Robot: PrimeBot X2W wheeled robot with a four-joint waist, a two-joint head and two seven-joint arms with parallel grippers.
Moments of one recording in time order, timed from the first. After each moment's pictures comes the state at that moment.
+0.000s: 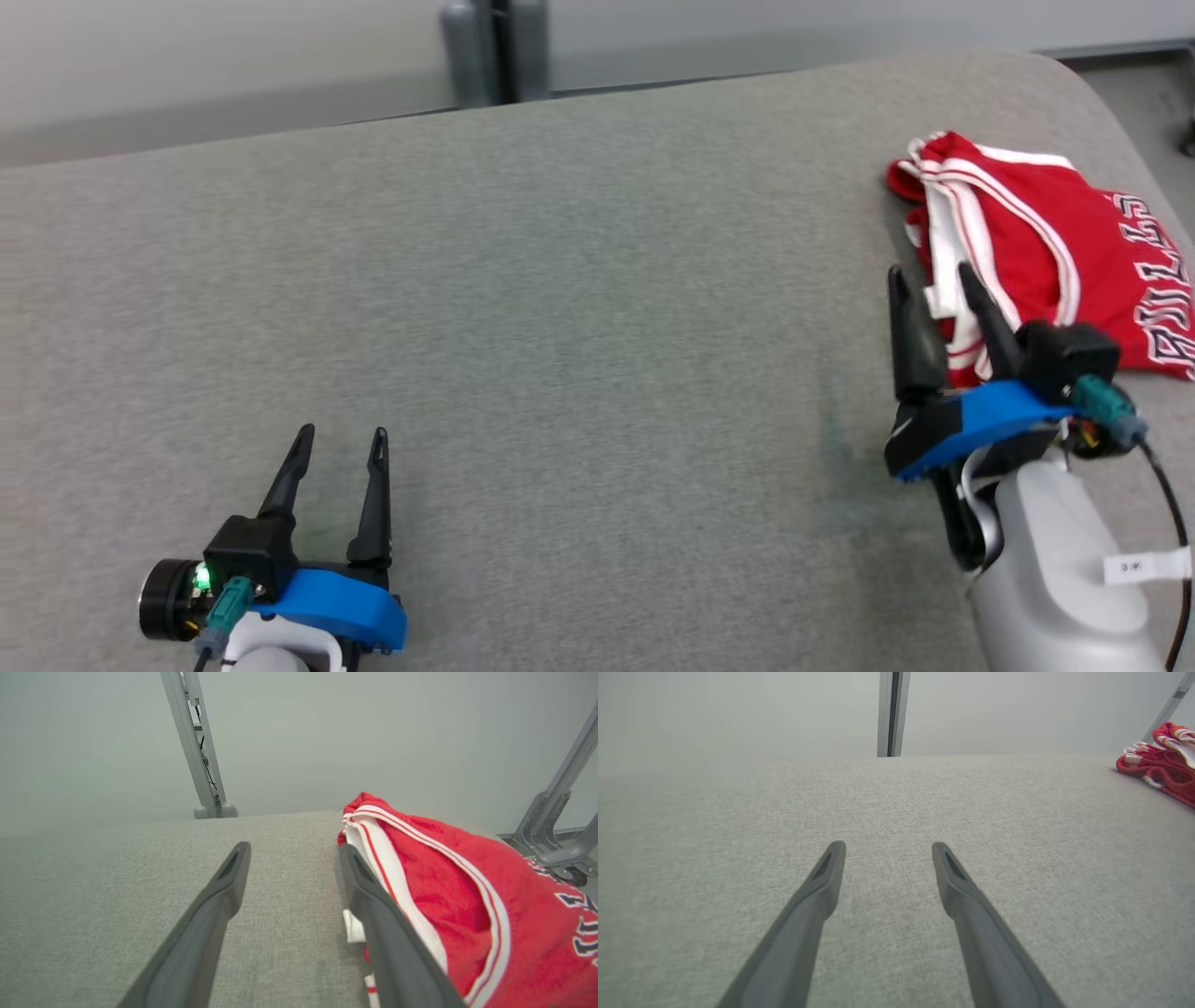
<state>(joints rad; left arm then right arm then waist) -0.12 0.09 -0.07 0.37 -0.09 -0.13 -0.26 -0.52 -0.05 -0.06 0.61 0.09 0.13 -0.26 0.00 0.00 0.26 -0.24</state>
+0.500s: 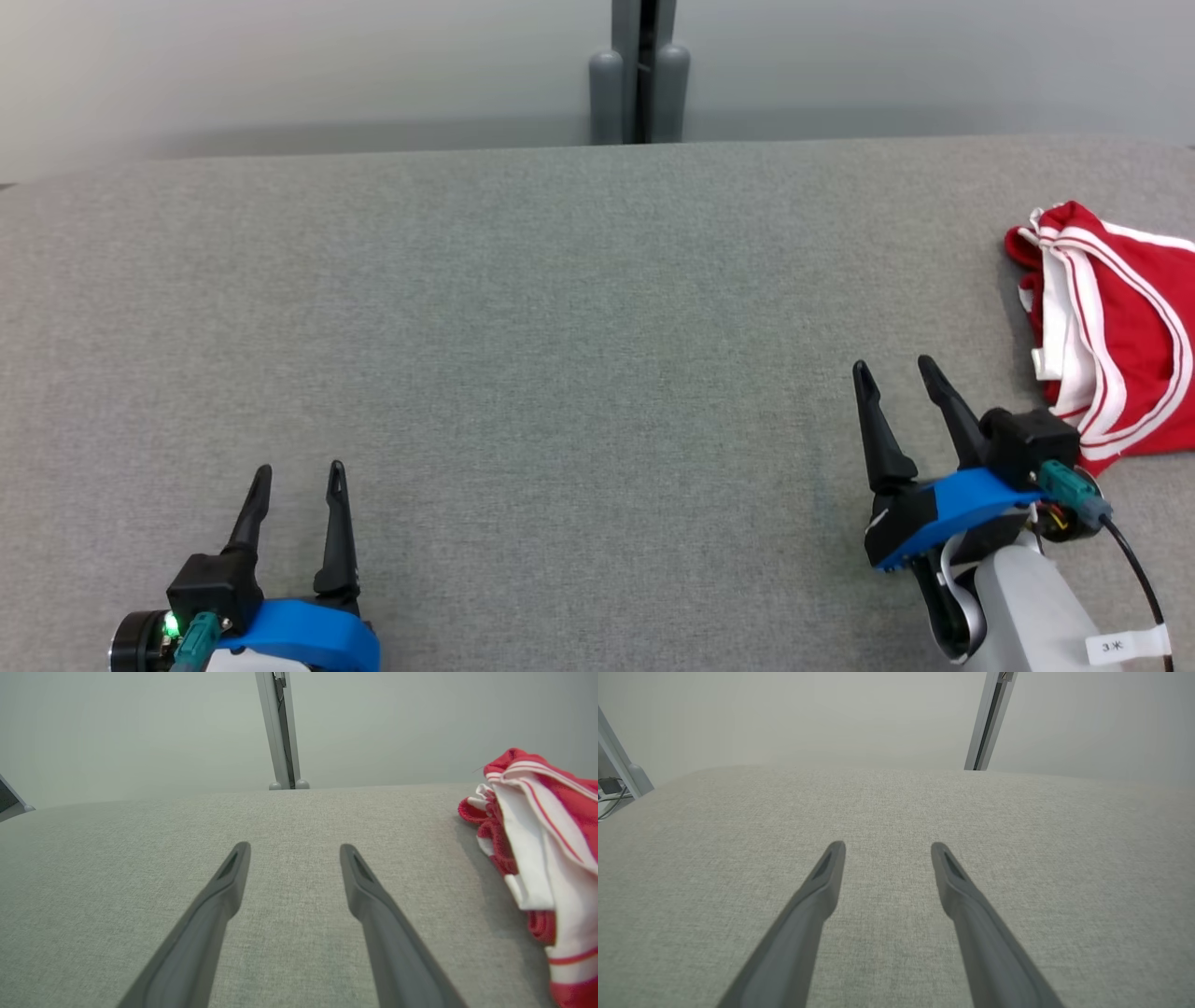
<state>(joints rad) -0.07 0.06 0.04 0.37 -0.09 -0.12 -0.26 -0.36 -0.05 0.03 0.56 0.16 0.13 -0.26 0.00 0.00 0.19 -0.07</state>
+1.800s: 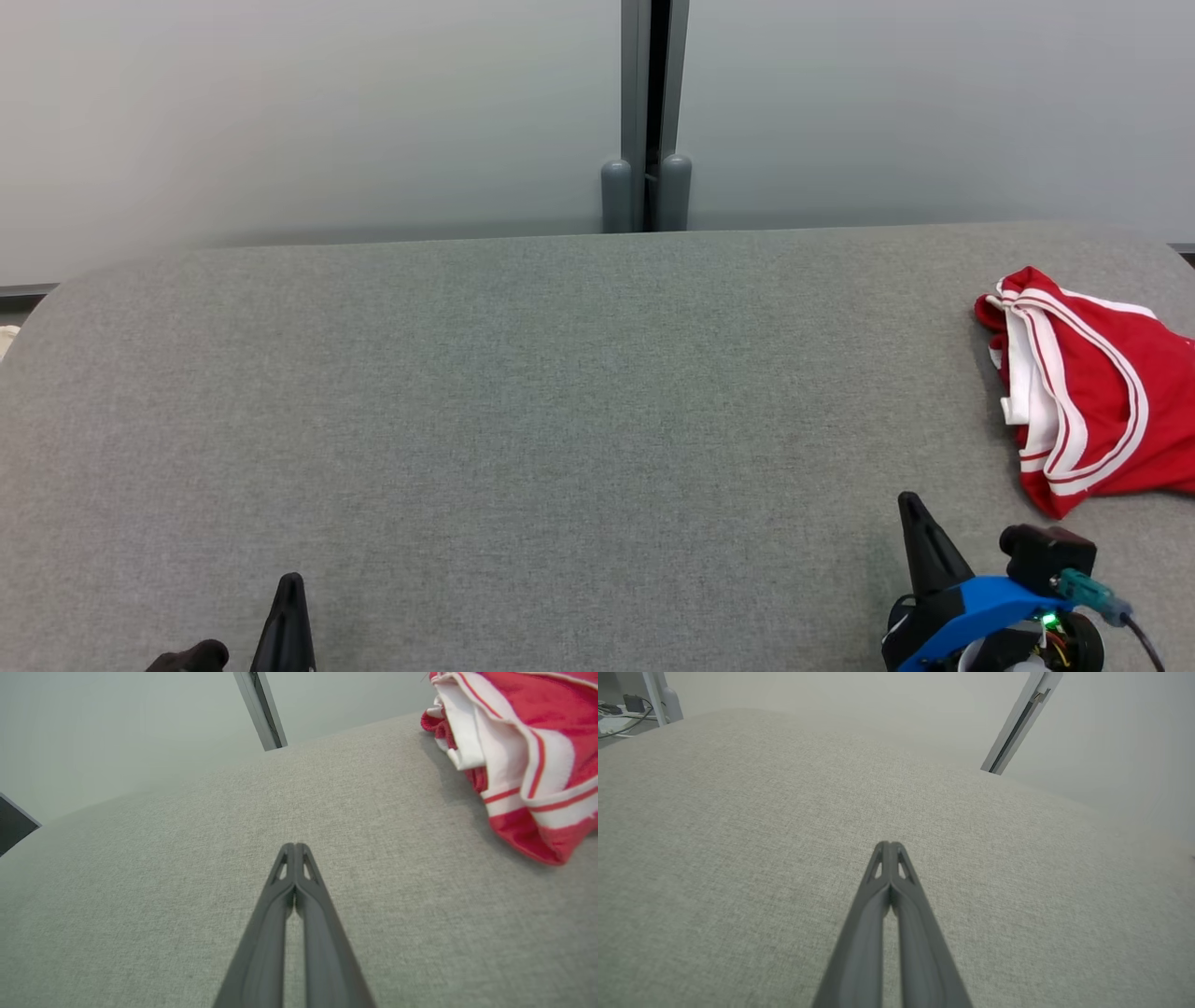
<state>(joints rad) 0.07 0.04 0.05 0.41 -0.31 -0.13 -0.22 -0.18 -0.04 0.01 0.60 0.31 0.13 -0.22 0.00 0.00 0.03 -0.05</state>
